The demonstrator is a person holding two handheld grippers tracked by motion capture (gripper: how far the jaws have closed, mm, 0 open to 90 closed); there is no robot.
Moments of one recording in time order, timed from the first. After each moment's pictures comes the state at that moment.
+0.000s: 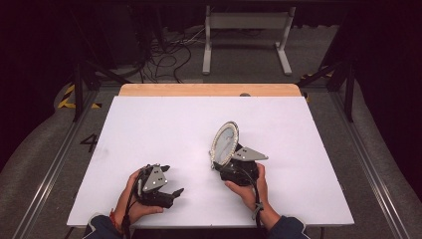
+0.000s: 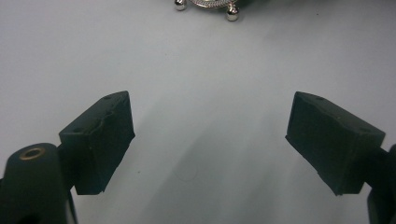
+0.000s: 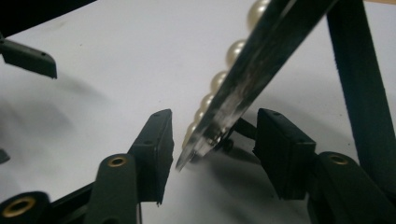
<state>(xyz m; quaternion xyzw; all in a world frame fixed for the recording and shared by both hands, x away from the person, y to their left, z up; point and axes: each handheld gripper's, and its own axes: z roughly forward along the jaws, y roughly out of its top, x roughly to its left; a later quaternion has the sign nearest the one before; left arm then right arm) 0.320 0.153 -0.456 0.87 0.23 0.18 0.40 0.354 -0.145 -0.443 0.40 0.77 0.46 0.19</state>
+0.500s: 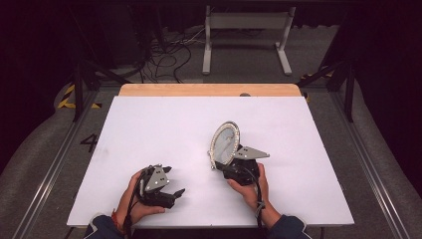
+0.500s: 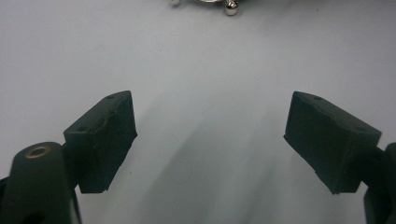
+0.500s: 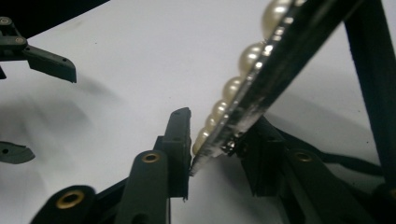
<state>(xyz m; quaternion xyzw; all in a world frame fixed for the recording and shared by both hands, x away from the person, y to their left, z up) 0.321 0.149 -0.460 0.87 0.23 0.17 0.40 0.357 -0.152 -0.445 0.39 0.78 0.47 0.14</state>
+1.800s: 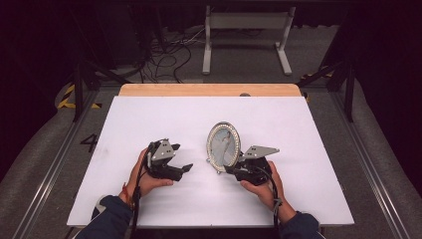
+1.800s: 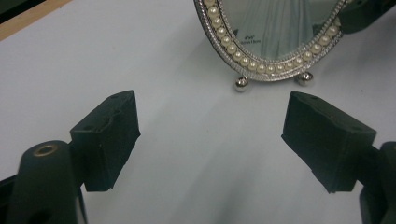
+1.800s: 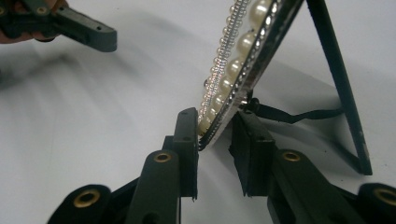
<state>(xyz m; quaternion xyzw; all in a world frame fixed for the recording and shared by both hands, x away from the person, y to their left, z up) 0.391 0.130 -0.434 0.85 0.23 0.16 0.45 0.355 -0.180 -0.432 0.33 0.83 0.44 0.11</state>
